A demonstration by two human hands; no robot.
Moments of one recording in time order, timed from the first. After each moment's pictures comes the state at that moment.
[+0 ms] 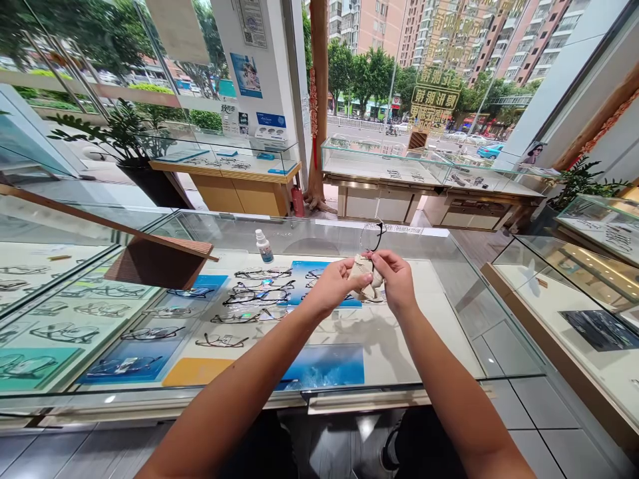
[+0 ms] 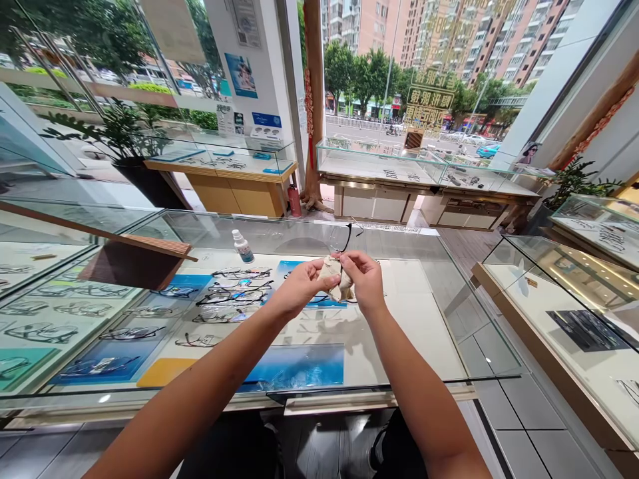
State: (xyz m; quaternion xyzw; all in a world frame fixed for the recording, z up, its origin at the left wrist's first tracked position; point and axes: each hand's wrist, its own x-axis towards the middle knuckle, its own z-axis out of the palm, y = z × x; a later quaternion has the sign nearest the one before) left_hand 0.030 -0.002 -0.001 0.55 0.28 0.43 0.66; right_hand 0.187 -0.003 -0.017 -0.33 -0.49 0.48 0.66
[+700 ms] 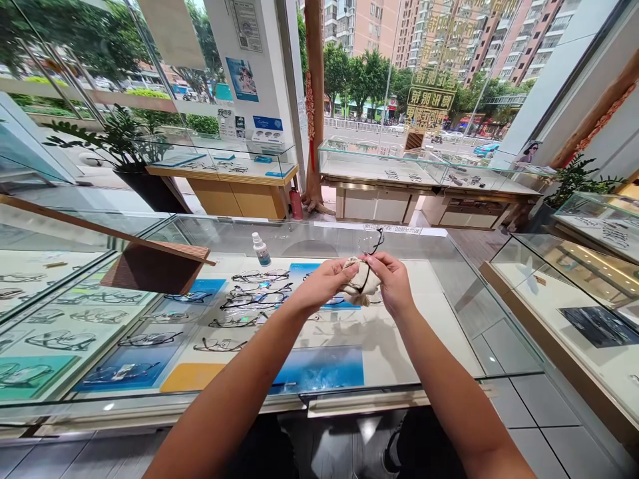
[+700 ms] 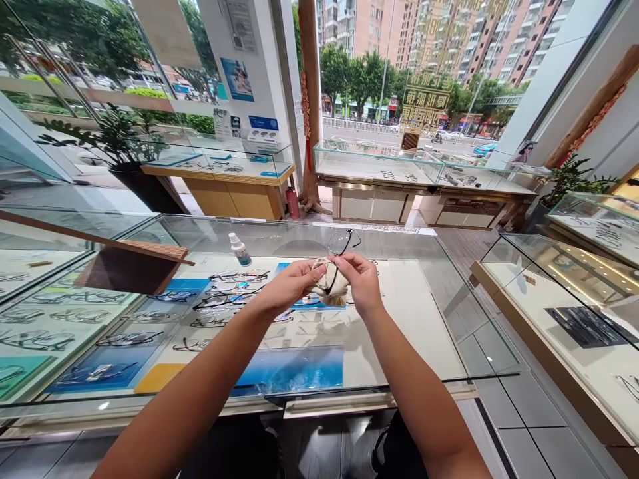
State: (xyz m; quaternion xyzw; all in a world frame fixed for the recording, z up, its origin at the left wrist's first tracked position) left_hand 0.012 0.005 0.009 0.60 0.25 0.37 0.67; right_hand 0.188 -0.004 -0.015 -0.31 -0.47 0.51 0.65
